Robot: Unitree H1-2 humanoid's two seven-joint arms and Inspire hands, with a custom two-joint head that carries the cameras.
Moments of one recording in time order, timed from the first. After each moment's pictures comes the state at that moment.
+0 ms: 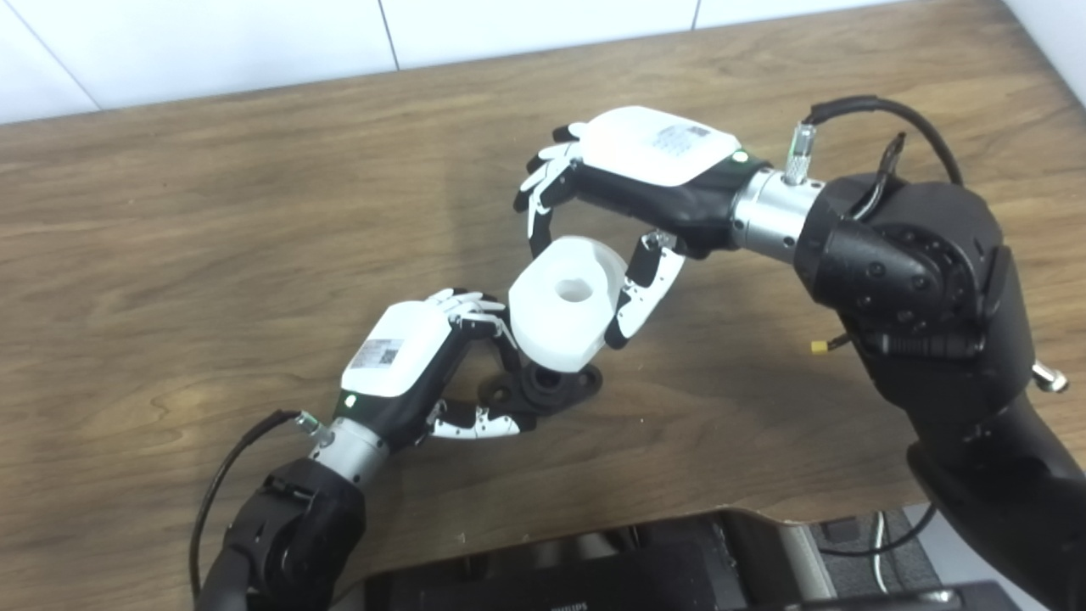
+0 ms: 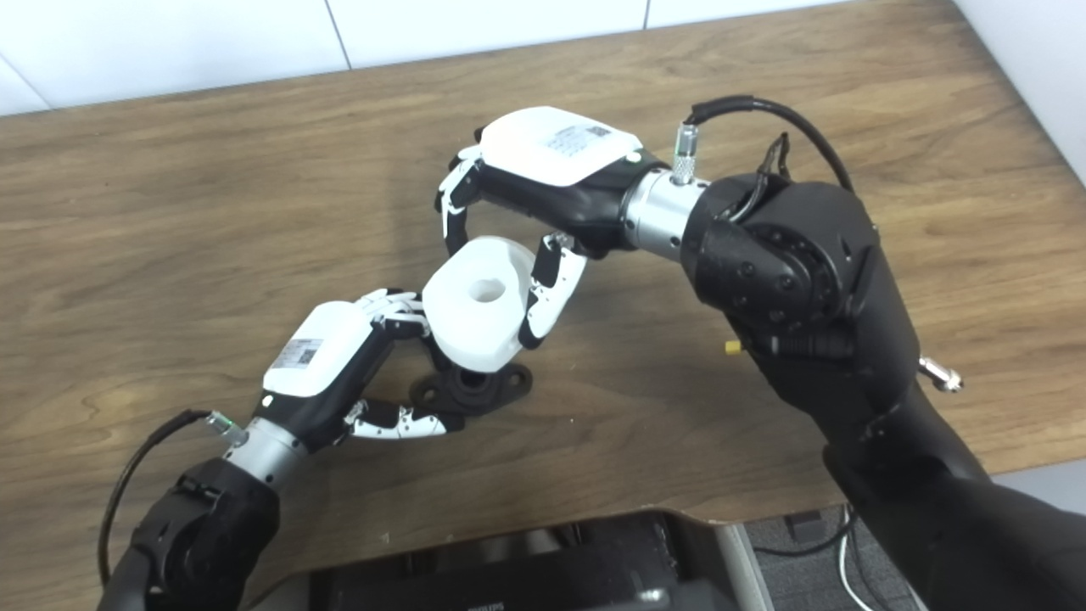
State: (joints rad) left arm 0.07 0.26 -0.39 -0.40 0.82 0.02 -0.36; right arm -0.45 -0.37 0.29 -0.80 -0.81 0.46 1.11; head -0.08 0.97
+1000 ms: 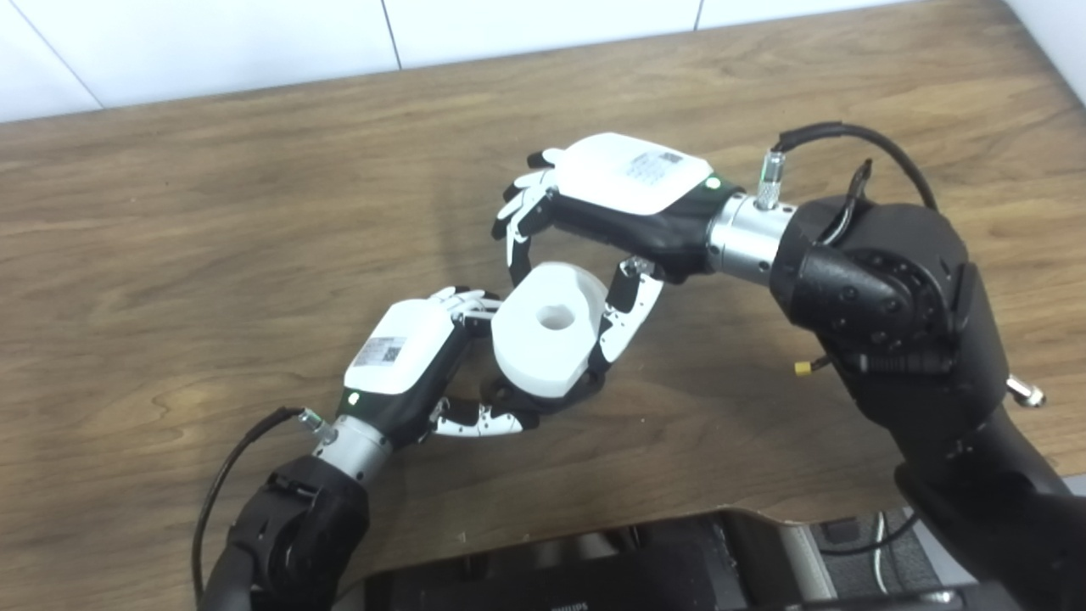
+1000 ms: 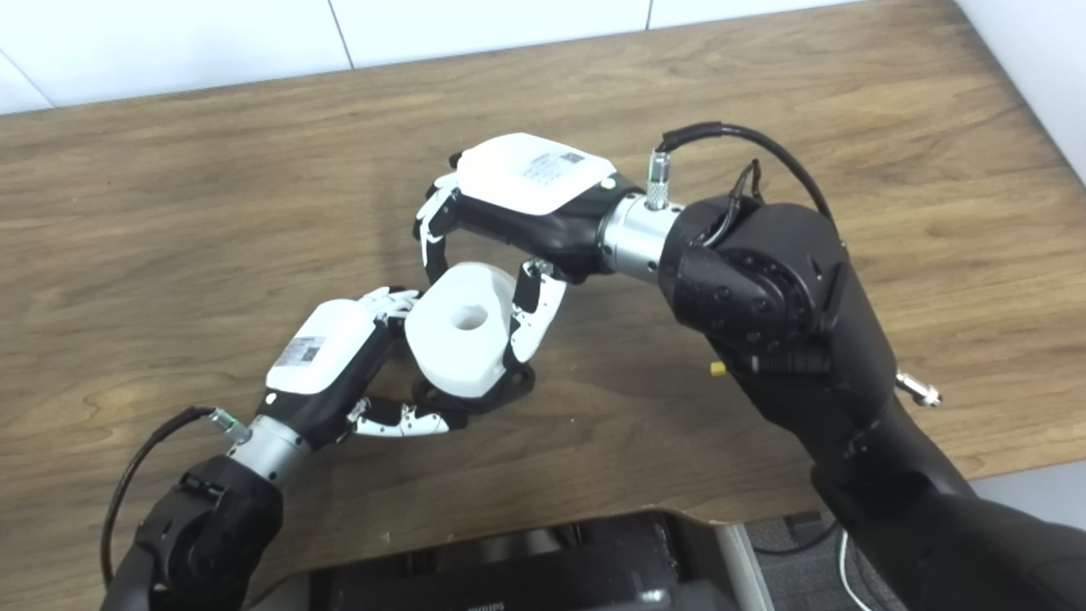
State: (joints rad) left arm 0.06 0.25 -0.39 -0.40 0.82 0.03 -0.37; right arm -0.41 -0.34 0.34 -0.77 -0.80 0.40 1.07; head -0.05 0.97
